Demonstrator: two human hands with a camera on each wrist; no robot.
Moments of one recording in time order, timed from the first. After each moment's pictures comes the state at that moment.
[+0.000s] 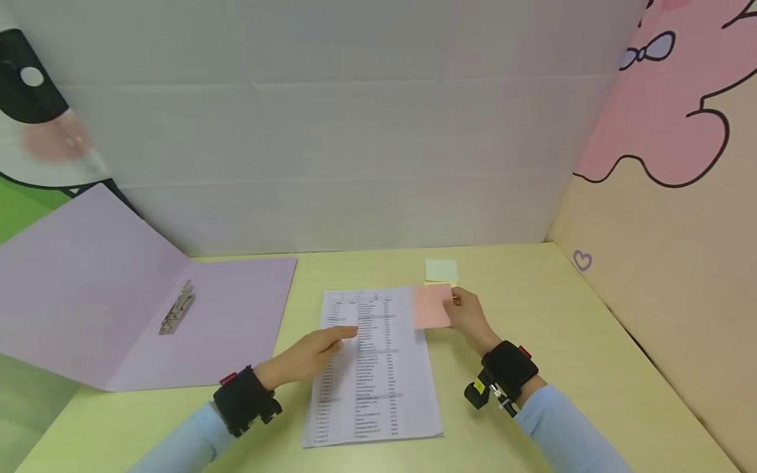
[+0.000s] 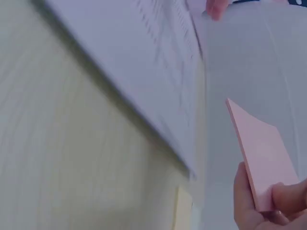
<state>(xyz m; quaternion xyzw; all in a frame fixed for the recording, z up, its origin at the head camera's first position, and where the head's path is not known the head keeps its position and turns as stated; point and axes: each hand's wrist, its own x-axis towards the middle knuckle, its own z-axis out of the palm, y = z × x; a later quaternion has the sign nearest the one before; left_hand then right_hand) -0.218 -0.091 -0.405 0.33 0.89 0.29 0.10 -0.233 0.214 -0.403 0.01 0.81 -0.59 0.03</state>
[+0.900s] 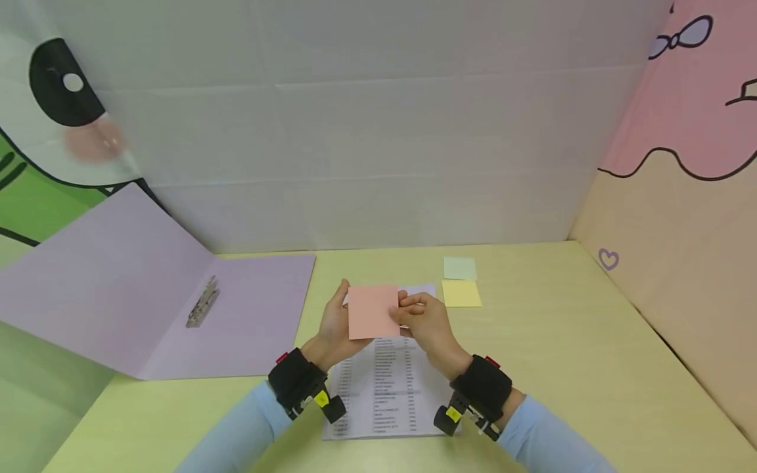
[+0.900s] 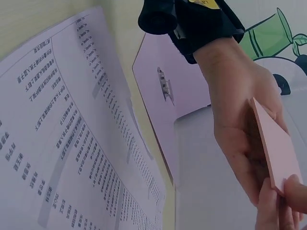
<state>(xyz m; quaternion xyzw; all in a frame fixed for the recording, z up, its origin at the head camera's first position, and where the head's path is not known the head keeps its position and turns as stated) -0.224 -0.054 -0.378 0.16 0.41 0.84 0.31 -0.196 0.113 -0.372 0.02 0.73 -0.68 0.03</state>
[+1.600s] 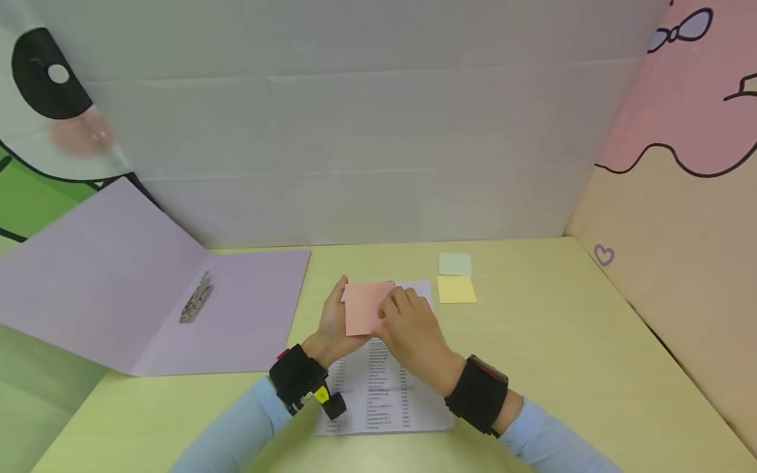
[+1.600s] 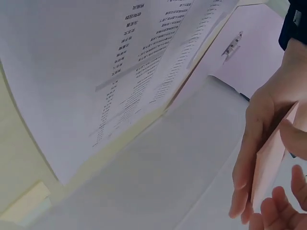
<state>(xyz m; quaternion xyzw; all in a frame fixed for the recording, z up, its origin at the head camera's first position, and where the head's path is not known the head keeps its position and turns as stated) -0.227 -0.042 -0.382 0.13 0.40 0.85 0.31 -0.186 0.113 -0.377 -0.30 0.88 -0.12 -0.35</state>
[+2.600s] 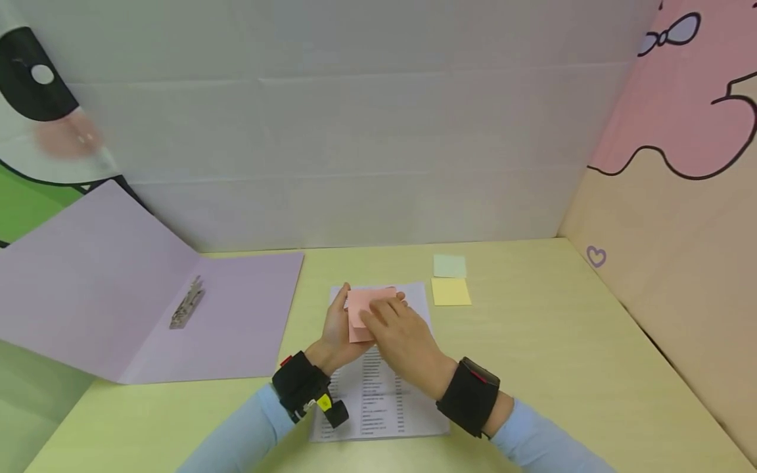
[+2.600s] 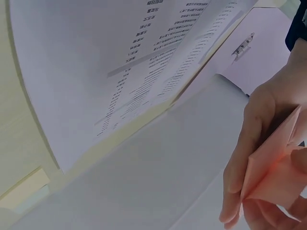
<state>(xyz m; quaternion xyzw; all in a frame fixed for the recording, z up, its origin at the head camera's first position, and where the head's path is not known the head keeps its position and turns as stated) -0.230 -0.029 -0.392 0.14 0.36 0.86 0.32 -0.190 0.115 -0.383 -0.37 0.84 -0.07 -0.39</state>
